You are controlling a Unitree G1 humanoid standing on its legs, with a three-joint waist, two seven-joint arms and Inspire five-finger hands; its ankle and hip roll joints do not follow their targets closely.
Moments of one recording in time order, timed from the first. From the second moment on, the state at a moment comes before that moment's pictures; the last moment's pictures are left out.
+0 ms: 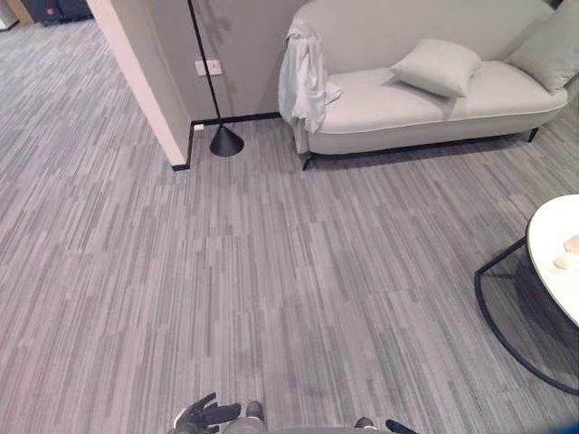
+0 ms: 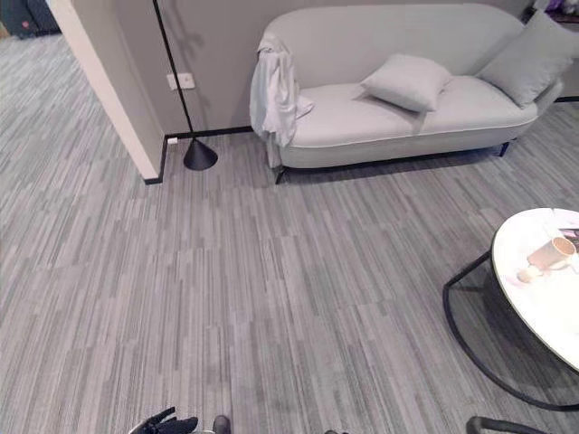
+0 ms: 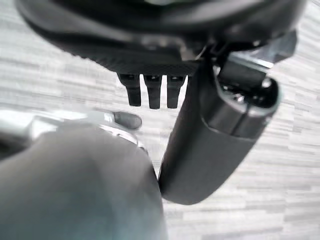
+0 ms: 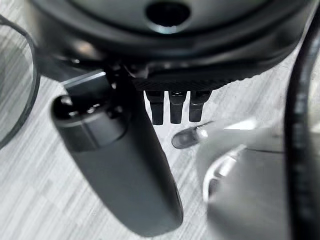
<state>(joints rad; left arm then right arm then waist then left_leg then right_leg) 0.00 0.16 -0.12 1.37 -0.50 -0.13 -0.04 0.01 -0.22 -0.01 1.46 0.83 -0.04 0.02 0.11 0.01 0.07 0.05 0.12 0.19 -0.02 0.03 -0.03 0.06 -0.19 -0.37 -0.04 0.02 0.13</state>
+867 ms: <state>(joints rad) 0.03 0.18 -0.20 1.36 -0.37 -0.13 -0.04 -0.01 -0.18 0.19 1.39 0.54 -0.04 0.06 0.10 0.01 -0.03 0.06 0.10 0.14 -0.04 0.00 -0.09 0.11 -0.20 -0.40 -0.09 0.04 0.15</state>
